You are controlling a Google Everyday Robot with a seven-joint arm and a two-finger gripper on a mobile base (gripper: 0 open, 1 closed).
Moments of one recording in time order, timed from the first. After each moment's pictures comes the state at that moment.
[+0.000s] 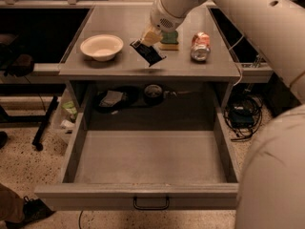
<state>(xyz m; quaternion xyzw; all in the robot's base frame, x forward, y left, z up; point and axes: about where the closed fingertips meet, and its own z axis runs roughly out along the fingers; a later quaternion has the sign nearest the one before) 0.720 0.007 0.932 -0.64 0.69 0.02 0.34</state>
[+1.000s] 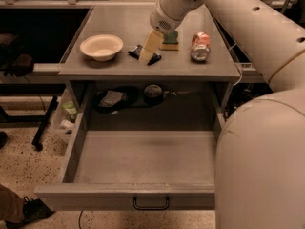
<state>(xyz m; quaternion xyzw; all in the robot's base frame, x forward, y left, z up) 0.751 0.005 0.911 -0.63 0.70 0.03 0.33</state>
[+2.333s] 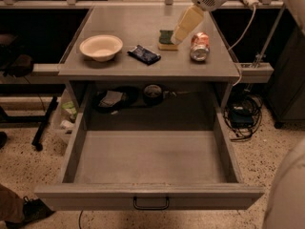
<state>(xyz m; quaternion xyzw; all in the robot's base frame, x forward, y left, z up) 0.727 -0.093 0.995 -0.57 0.72 -0.02 0.38</state>
